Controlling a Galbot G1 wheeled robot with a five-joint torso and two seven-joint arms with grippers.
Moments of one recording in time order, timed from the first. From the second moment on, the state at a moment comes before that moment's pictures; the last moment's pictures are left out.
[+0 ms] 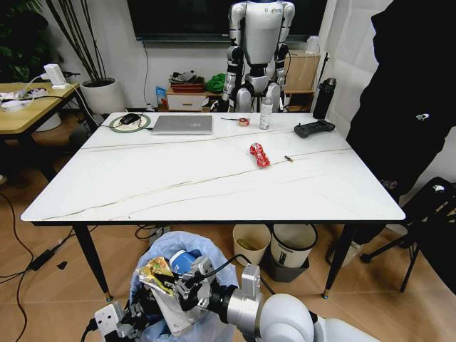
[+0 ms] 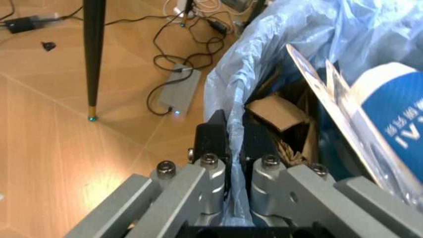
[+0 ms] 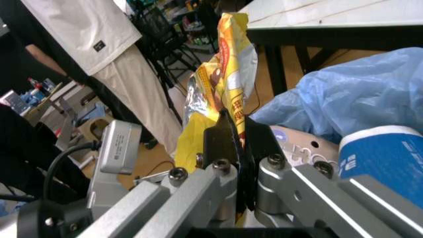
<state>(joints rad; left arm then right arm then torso) 2.15 -1.48 -0.50 -2.45 -0.51 0.19 -0.40 -0.94 0.98 -0.52 2.20 0.94 -0.29 0.12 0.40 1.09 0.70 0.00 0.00</state>
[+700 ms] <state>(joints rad) 2.15 -1.49 -0.50 -2.46 -0.50 0.19 -0.40 -0.95 1.01 -0.58 2.18 0.91 -0.29 0.20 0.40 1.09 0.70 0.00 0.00</state>
